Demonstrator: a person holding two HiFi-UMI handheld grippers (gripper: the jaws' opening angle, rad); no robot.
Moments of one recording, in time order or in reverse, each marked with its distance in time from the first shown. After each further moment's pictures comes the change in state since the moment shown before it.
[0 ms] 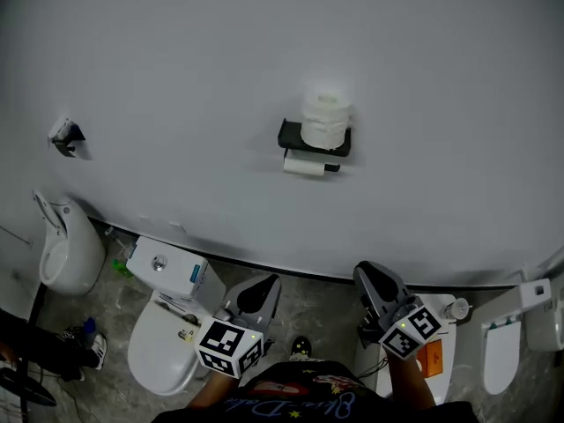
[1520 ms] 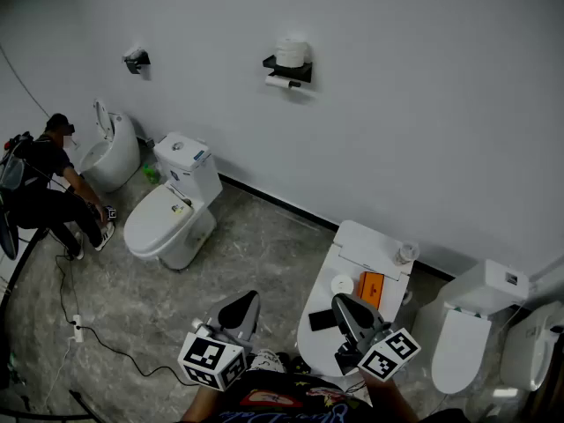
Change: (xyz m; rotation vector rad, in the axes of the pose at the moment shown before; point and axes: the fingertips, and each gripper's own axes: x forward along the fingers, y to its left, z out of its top) left arm -0.212 -0.470 -0.111 -0.120 0.072 0.395; right arm -0.489 0.100 -0.010 0.298 0.211 0.244
